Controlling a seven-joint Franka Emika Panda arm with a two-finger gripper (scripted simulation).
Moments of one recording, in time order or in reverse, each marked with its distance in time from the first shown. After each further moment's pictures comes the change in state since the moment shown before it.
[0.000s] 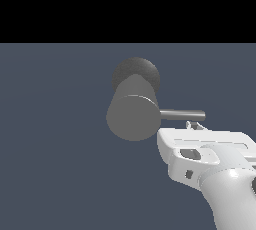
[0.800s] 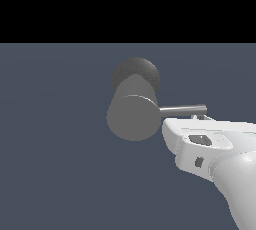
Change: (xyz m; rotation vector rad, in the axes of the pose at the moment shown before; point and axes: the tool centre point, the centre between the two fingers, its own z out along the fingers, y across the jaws) arm -0.026 -0.010 -0.001 0.008 0.036 0.003
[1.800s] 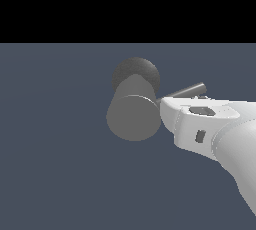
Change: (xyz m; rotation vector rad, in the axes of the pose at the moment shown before) arm -0.052 0.012 -0.004 0.007 0.013 0.005
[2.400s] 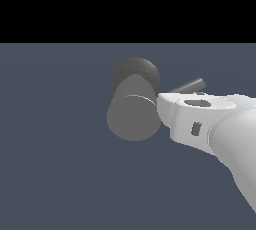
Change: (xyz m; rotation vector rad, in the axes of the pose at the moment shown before) arm -0.009 0.007 -0.002 0.014 0.026 0.002
